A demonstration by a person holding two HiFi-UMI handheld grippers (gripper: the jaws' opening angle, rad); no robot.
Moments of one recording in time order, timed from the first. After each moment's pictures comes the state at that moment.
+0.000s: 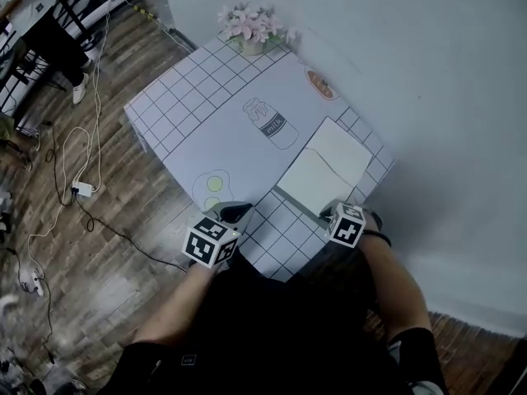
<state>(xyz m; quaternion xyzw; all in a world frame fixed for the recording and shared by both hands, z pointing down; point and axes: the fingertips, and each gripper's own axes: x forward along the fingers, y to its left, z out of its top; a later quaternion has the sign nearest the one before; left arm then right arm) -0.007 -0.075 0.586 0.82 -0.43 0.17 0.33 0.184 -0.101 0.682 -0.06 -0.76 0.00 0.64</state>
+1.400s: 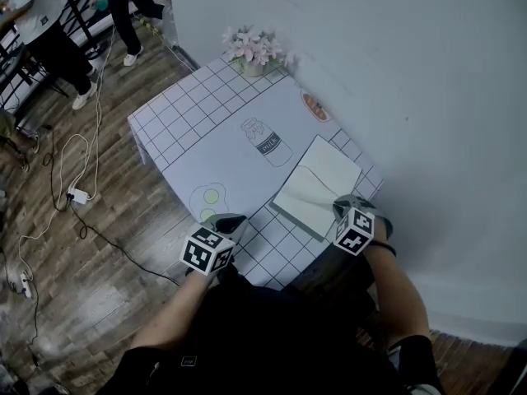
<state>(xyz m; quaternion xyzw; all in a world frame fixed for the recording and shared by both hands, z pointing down) -0.008 -0.071 0.579 0.82 -0.45 0.16 0.33 0.204 -0.190 0.607 0.10 -0.75 -0.15 0.64</state>
